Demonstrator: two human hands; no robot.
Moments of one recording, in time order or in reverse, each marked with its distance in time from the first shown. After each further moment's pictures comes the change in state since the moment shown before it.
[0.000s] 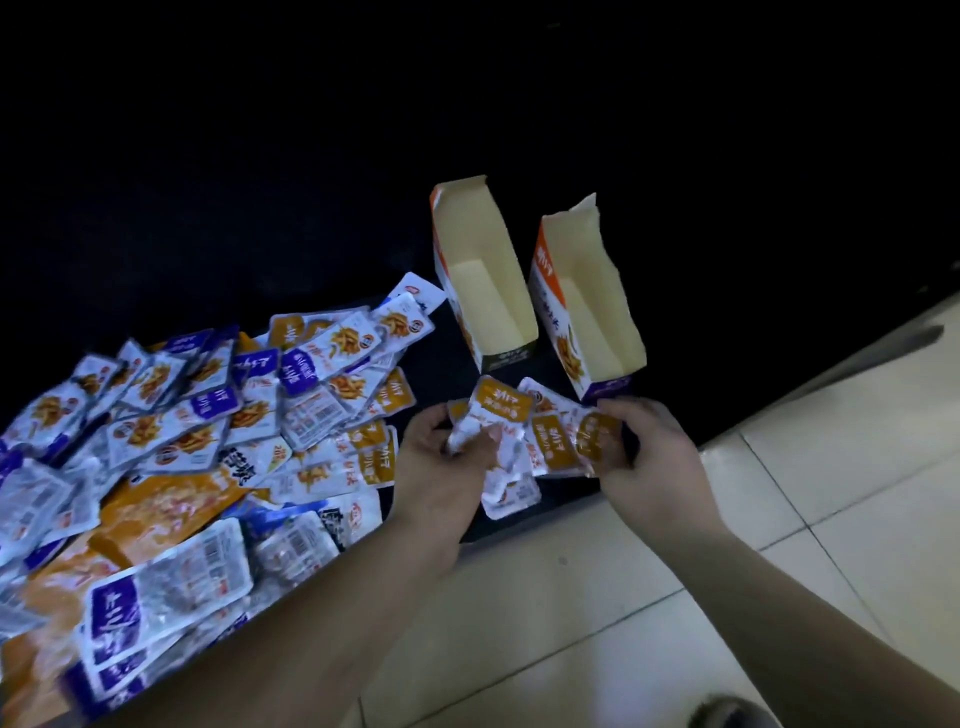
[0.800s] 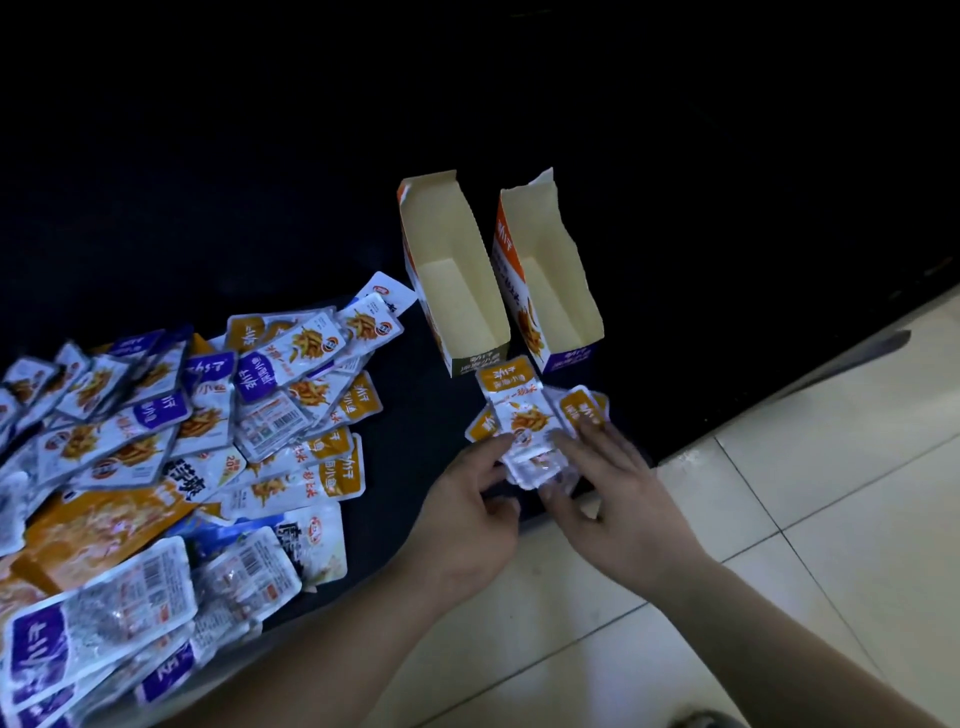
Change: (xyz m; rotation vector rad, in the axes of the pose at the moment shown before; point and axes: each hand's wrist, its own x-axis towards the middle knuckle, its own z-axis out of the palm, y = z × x) left_hand -0.007 -0.032 0.022 0.397 -0.347 0.205; right_hand -0.010 0.040 0.009 -0.200 -0.199 -0.176
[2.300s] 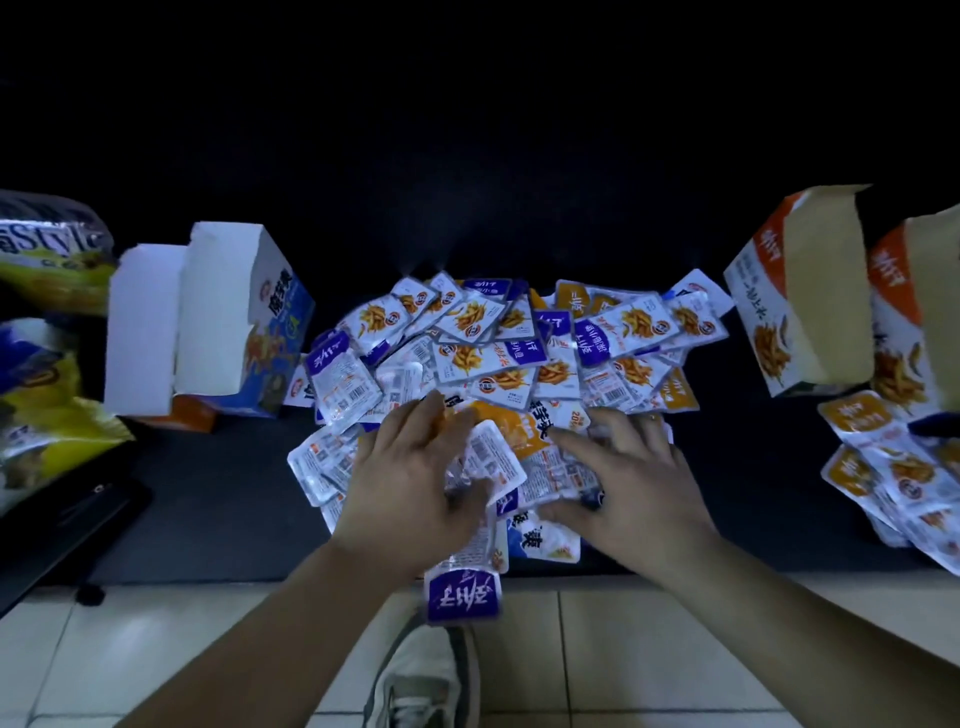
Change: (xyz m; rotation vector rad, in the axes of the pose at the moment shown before) left_hand -0.124 -0.101 -0.288 0.977 0.487 0.104; right_hand 0.042 -0.241 0.133 -0.305 -0.351 -0.315
